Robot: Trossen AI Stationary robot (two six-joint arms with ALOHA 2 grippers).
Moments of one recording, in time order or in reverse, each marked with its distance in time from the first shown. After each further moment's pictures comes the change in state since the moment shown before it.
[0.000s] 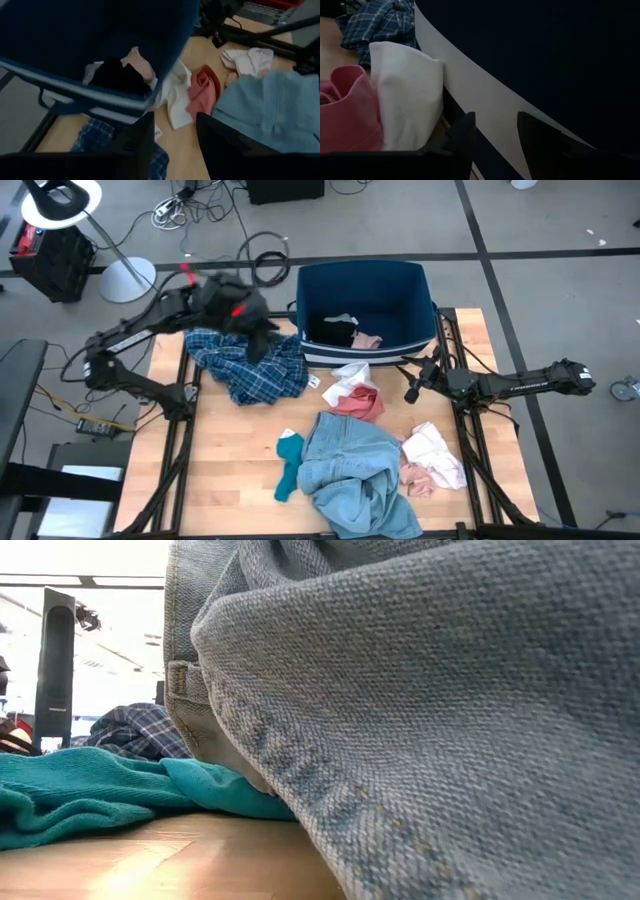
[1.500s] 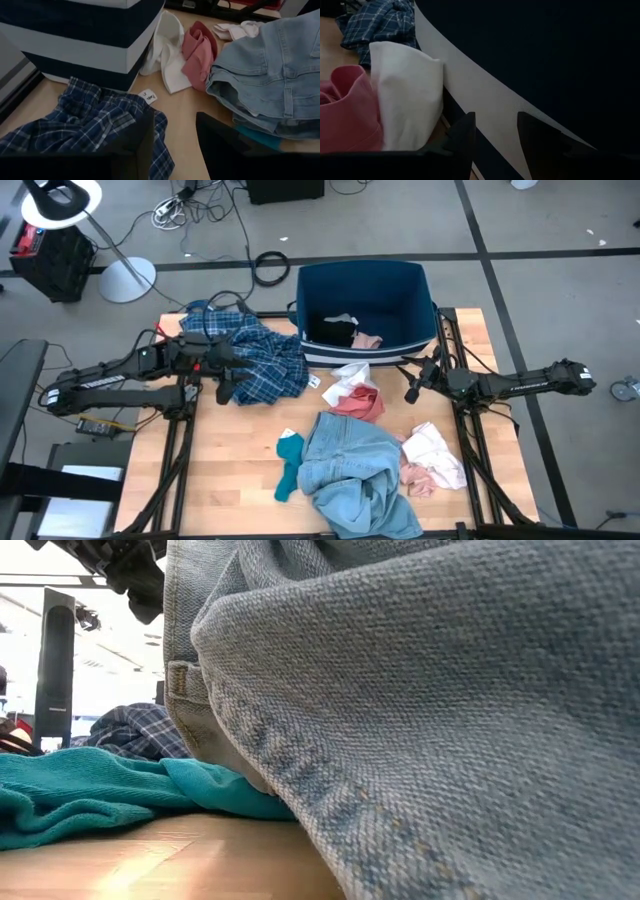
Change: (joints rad) left arm -0.072 -0.603 -0.849 0.378 -0.019 0.000; right arm 0.000 0.000 0.000 0.000 0.000 0.000
